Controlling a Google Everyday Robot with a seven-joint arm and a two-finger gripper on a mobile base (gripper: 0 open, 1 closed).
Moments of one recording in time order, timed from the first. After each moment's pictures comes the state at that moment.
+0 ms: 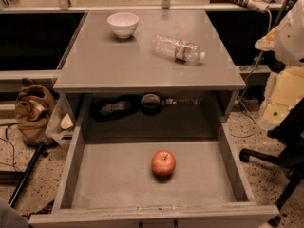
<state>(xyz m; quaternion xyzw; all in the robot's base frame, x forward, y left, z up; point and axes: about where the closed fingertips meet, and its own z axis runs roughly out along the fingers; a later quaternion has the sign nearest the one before) 0.438 -0.217 0.976 -0.60 0.78 -0.03 0.16</state>
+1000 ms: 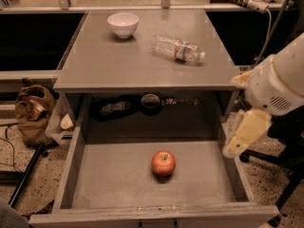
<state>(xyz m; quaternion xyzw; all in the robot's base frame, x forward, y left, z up) 0.436 -0.182 0.895 -0.59 0.78 0.05 0.21</state>
